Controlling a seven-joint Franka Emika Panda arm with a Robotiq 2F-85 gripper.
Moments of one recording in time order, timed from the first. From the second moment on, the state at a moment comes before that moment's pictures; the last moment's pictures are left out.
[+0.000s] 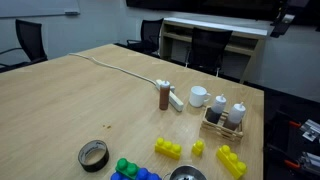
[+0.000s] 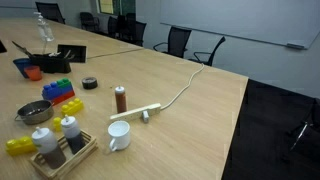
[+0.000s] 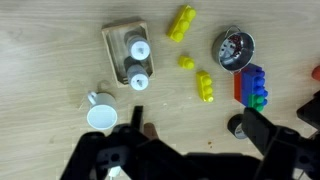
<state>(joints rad) 0.20 -0.66 0.09 -2.50 0.28 1.98 0.07</state>
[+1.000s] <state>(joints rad) 0.24 -0.39 0.22 -2.50 0.28 2.33 0.07</state>
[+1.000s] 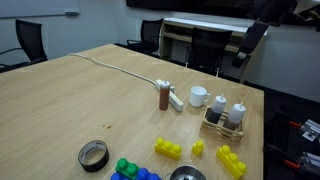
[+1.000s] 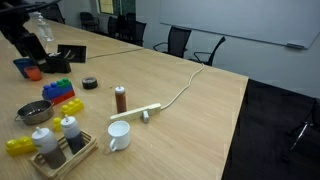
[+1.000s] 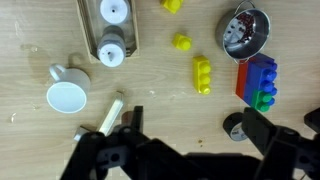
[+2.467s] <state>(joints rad) 0.34 0.07 0.26 -2.32 0.28 2.52 -0.19</state>
